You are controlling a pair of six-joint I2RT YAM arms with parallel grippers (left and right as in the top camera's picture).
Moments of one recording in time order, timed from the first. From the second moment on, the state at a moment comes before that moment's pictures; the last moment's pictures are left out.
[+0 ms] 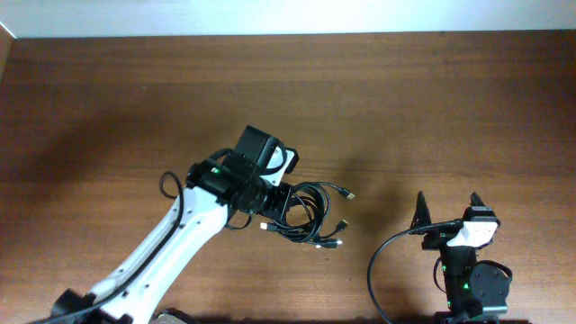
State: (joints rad) left arm -0.50 1.43 1.09 -0.87 0.30 -0.18; right arm 0.02 0.01 0.01 -0.04 0.04 0.05
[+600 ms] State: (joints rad) left arm -0.50 1.26 1.09 -0.63 0.44 -0.15; right arm 0.02 0.03 0.65 -0.75 -0.14 0.19
